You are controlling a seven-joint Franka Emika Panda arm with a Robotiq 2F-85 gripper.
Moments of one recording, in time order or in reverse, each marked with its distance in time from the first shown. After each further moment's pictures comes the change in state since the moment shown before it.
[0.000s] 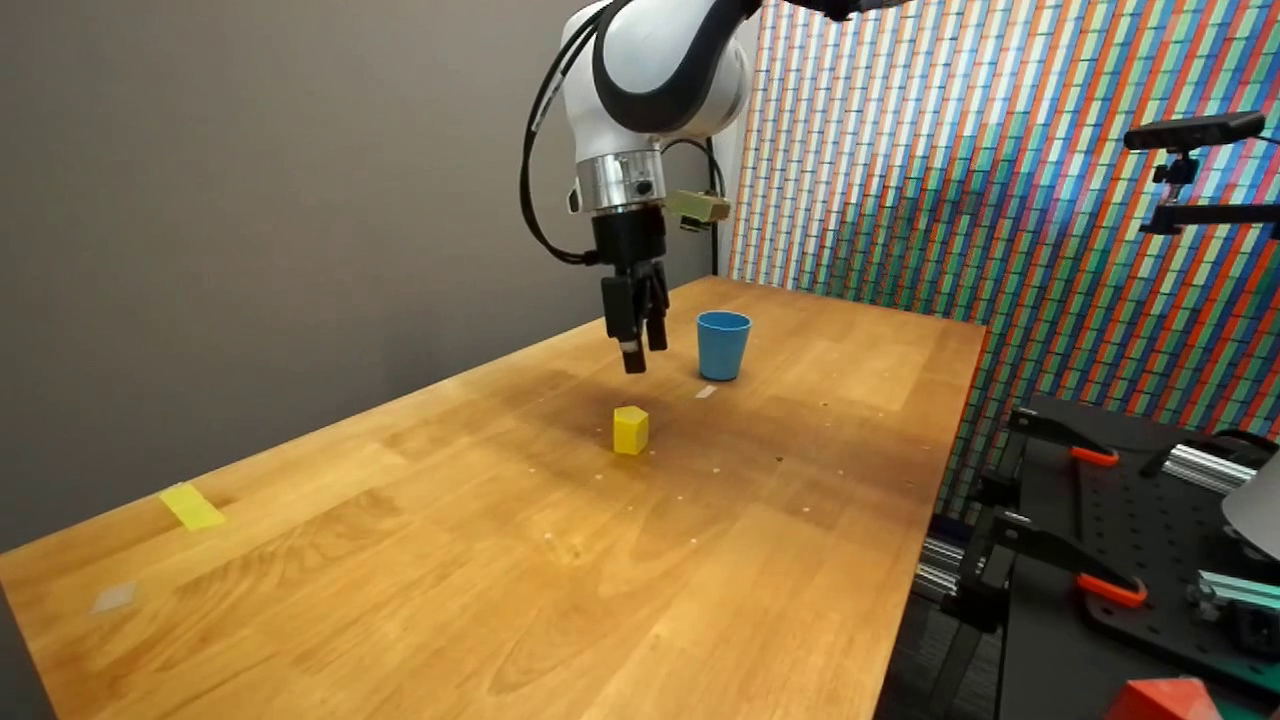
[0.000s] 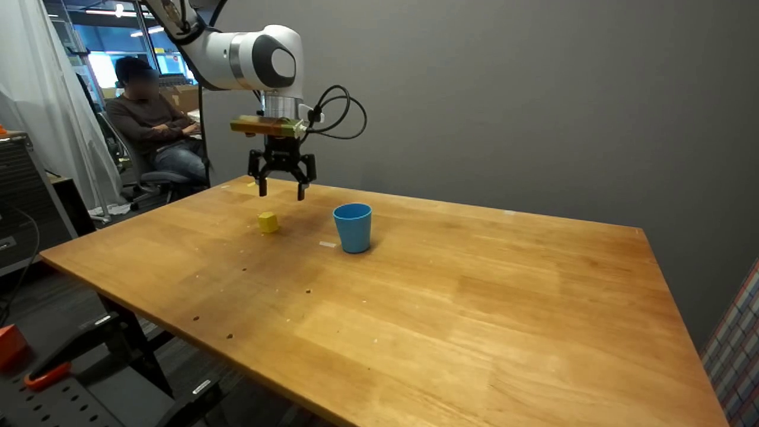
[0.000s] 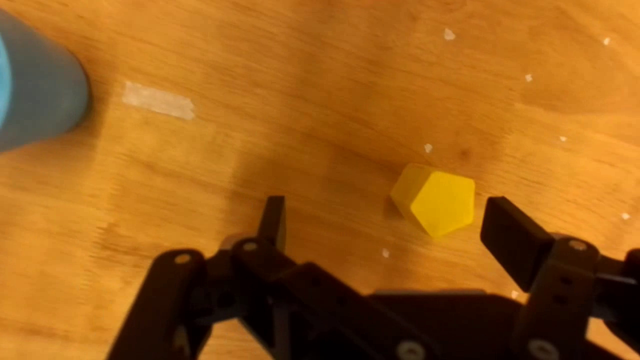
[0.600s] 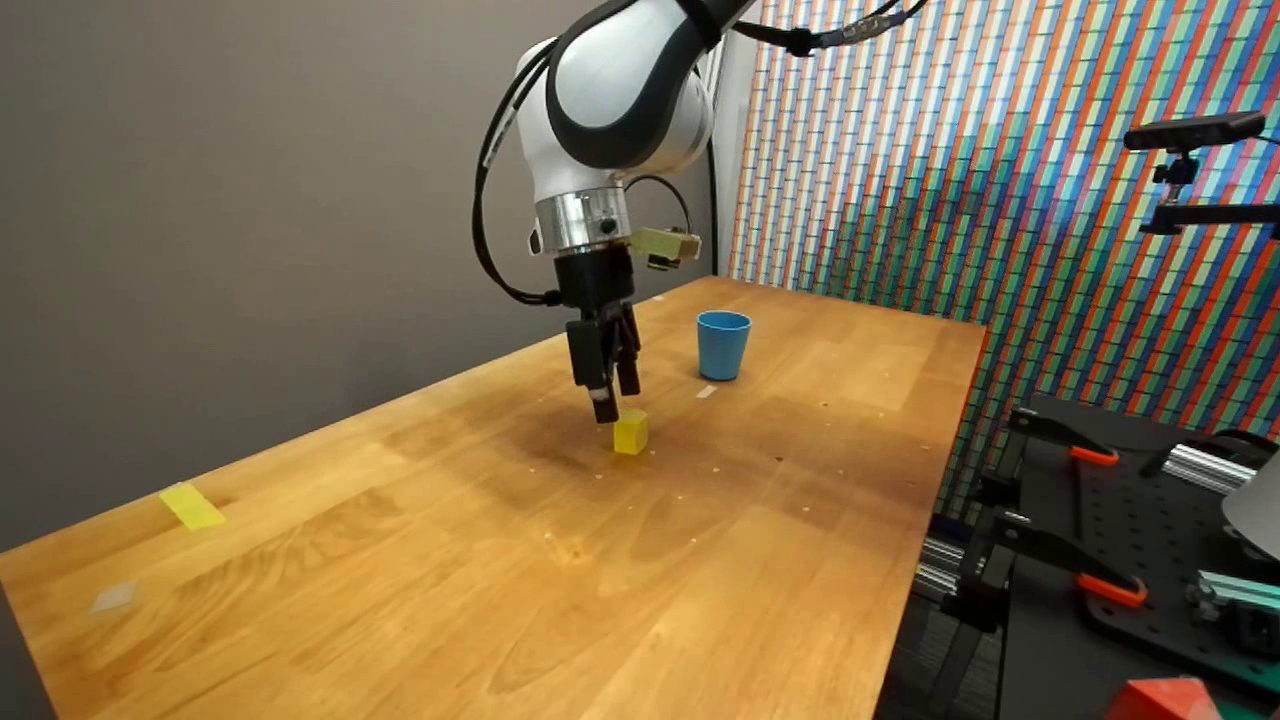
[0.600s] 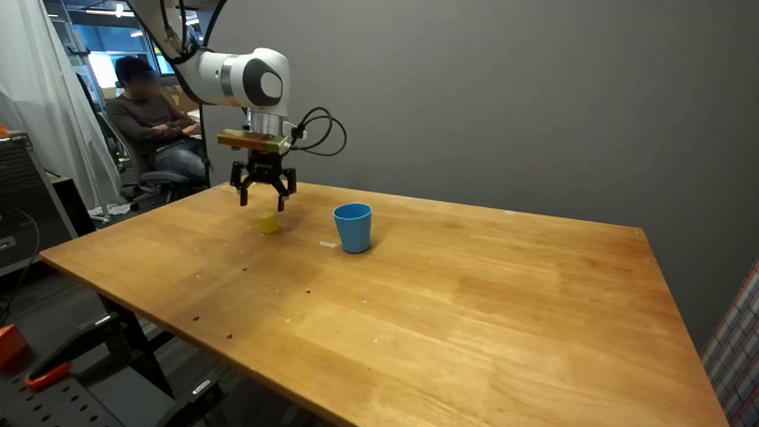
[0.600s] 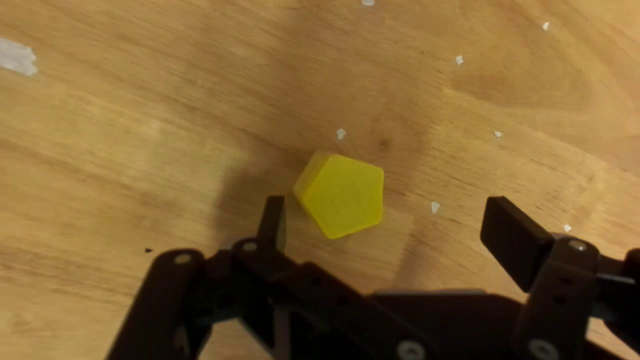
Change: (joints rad) arm 0.065 0.112 0.026 0.094 0.029 -0.028 -0.006
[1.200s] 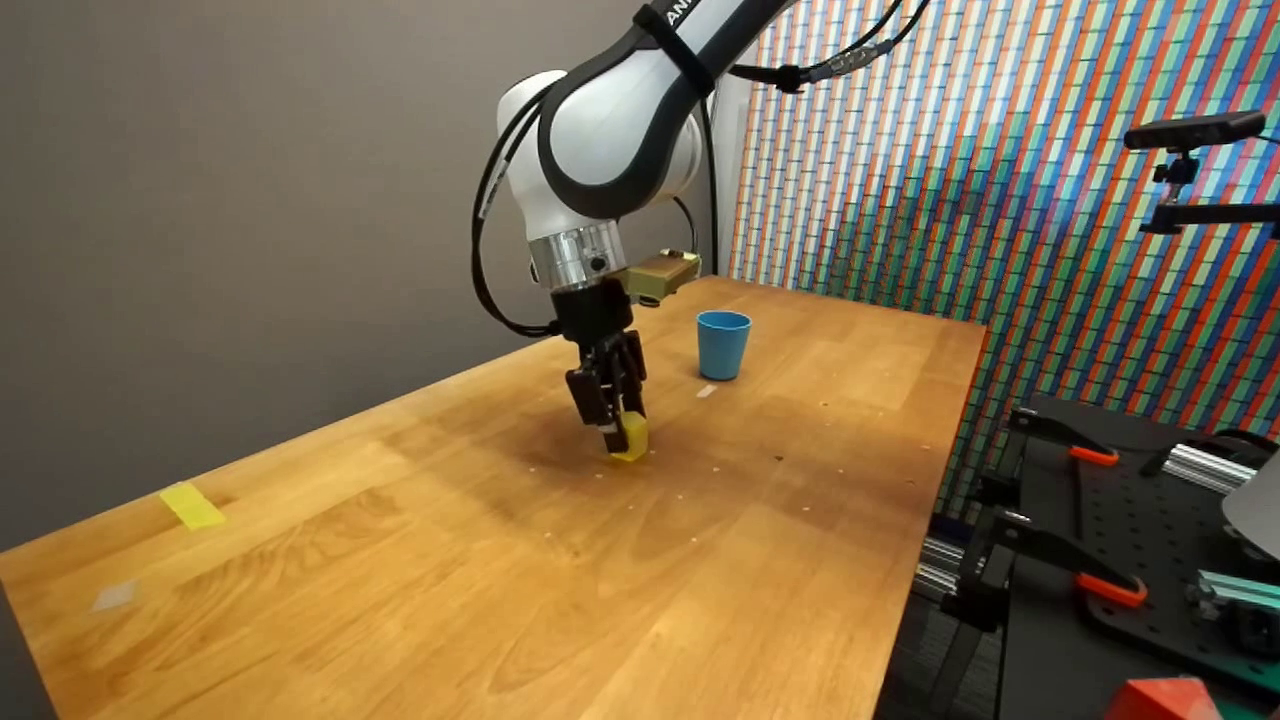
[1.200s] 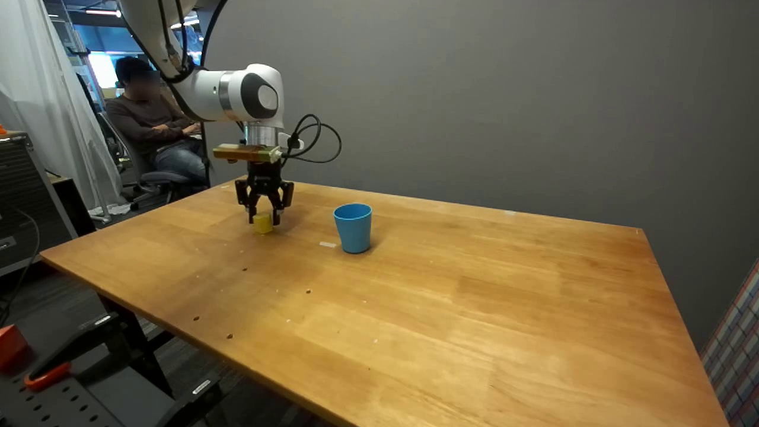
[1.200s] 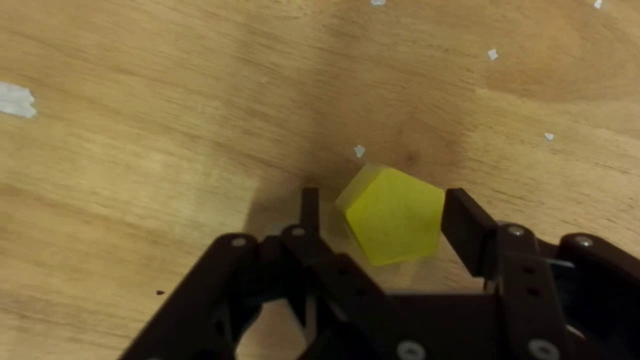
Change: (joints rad) arm 0.082 0.051 -0.068 0.025 -0.057 0.001 0.157
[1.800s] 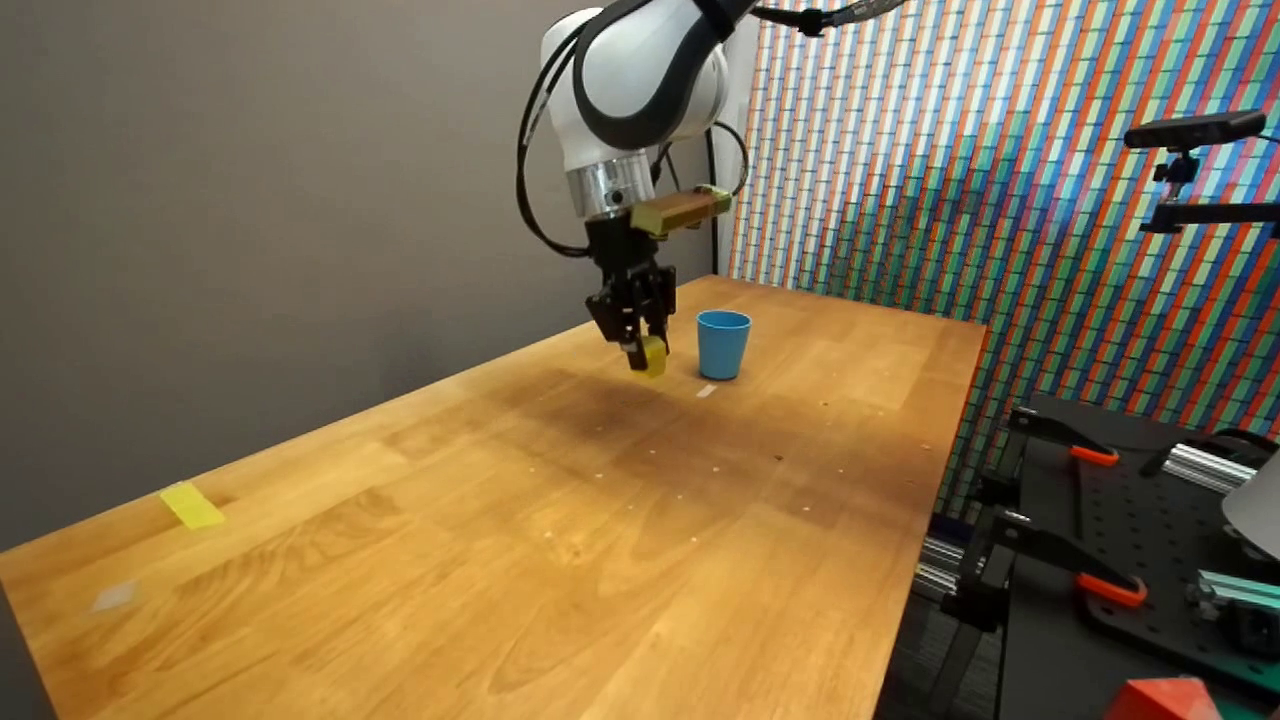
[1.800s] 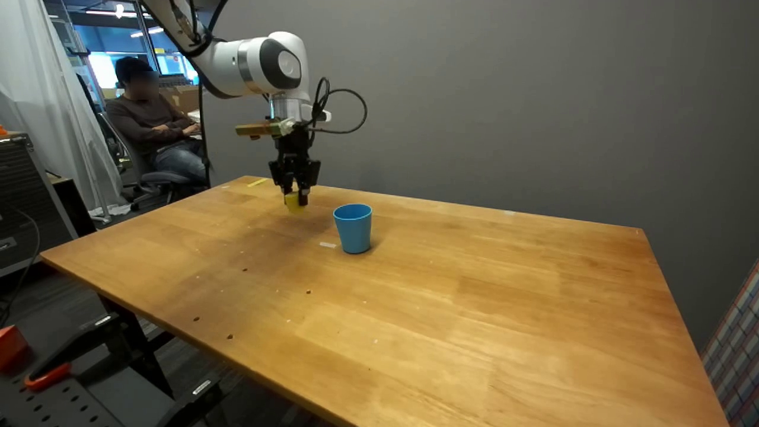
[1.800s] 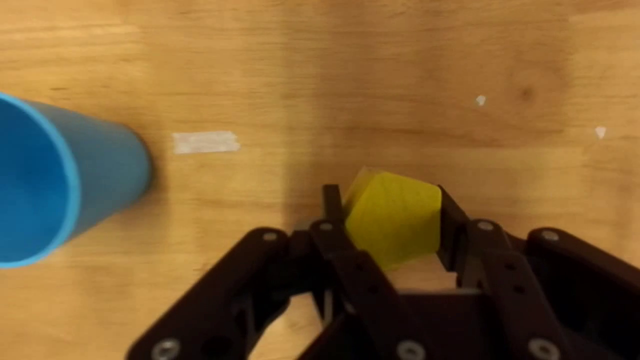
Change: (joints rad) arm -0.023 -0.116 -0.113 -0.034 0.001 -0.027 0.214
